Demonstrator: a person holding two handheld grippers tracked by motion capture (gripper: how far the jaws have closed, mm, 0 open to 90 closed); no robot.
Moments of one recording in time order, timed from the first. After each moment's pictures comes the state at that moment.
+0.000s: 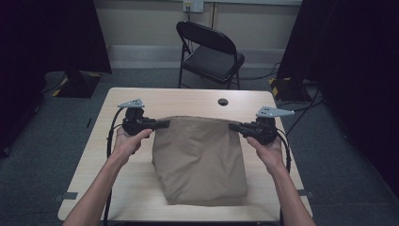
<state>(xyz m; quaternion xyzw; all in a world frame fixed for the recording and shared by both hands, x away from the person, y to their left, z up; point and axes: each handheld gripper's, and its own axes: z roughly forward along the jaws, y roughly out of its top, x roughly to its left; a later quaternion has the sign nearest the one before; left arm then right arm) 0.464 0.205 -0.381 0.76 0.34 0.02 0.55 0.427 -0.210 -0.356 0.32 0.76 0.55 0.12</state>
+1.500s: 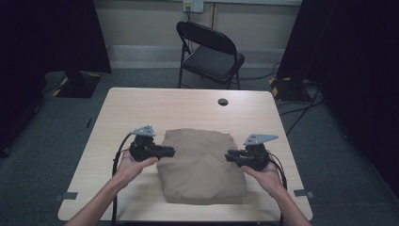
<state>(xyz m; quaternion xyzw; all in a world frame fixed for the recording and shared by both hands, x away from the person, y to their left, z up) 0.399 0.178 -0.434 0.83 0.29 -0.02 0.48 0.384 -0.201 -0.426 0.32 0.83 0.44 0.08</state>
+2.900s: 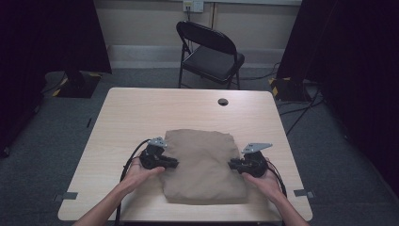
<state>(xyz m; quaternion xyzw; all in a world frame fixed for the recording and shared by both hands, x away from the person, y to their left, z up) 0.420 0.167 -0.486 0.86 0.31 -0.02 0.40 0.395 -0.211 -0.472 0.35 0.85 0.39 0.09</state>
